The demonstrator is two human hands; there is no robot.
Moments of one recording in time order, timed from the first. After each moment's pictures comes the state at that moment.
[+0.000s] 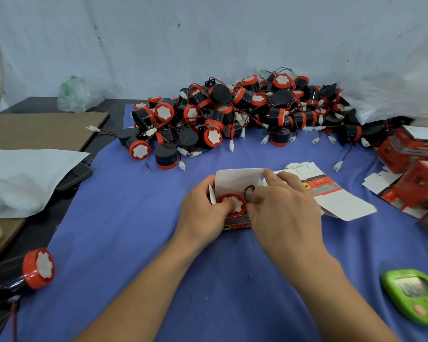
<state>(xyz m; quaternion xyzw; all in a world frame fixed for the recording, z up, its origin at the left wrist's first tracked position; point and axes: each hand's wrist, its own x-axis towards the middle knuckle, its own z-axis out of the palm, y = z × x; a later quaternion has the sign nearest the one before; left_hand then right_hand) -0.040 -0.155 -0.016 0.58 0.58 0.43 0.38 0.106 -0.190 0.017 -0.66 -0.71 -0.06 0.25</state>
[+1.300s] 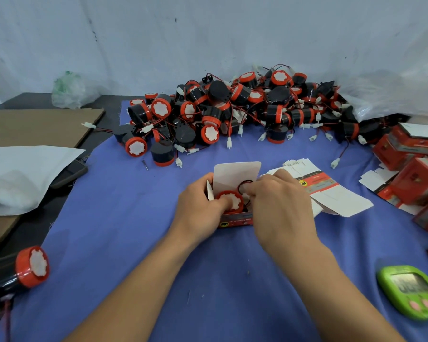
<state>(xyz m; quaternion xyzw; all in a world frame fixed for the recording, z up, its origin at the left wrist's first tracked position) -0.040 -0.152 -0.014 0.60 0.56 0.42 0.38 0.110 -0.185 0.027 -0.64 -0.75 -0.06 0.17</state>
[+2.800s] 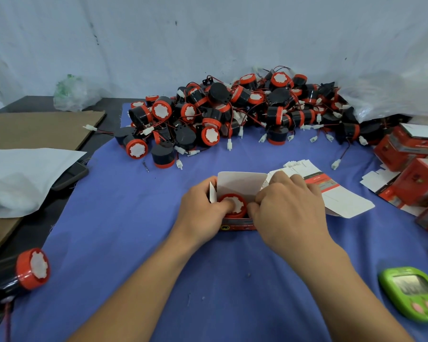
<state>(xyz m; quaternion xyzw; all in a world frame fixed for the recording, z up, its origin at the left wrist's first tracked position) -0.038 -0.153 -0.015 0.61 0.55 0.42 0.38 0.116 -0.183 0.025 -0.71 -0.70 -0.07 0.07</state>
